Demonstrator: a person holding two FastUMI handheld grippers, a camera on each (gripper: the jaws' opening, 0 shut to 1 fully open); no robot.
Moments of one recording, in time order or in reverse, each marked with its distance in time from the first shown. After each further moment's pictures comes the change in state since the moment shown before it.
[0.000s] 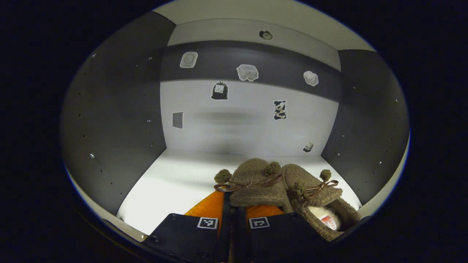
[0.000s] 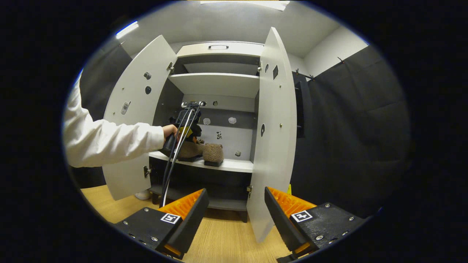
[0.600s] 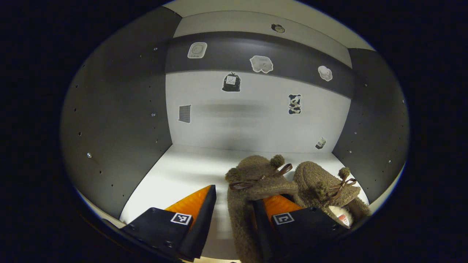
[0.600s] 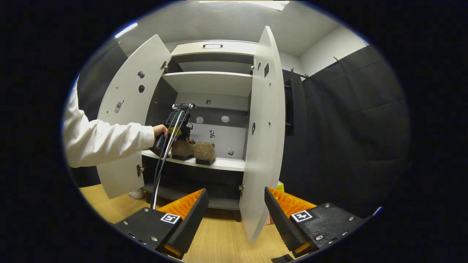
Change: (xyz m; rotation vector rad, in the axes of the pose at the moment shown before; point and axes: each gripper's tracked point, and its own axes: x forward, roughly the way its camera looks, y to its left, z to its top) left arm 0.001 0.023 -0.008 -0.001 0.023 0.014; right arm 0.000 -0.013 -0.007 -0.002 0.010 -0.026
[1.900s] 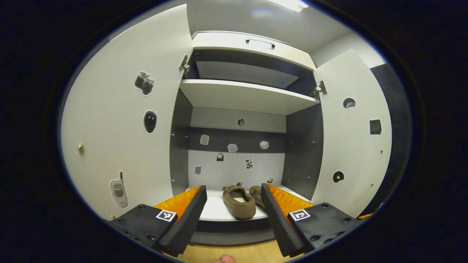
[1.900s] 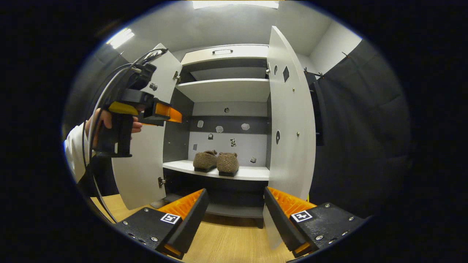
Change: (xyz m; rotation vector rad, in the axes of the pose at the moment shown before) left arm -0.321 0.007 0.017 0.053 -0.544 -0.133; right arm 0.019 0.045 0.029 0.070 -0.047 0.163
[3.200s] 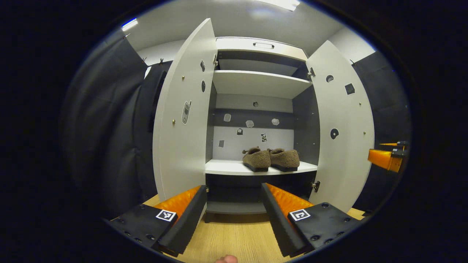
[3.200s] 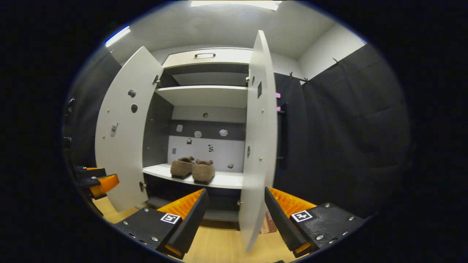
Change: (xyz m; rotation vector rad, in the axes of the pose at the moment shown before) left arm -0.132 0.027 -0.121 0.022 0.012 0.112; right arm -0.015 -0.091 0.071 -0.063 -0.012 -0.193
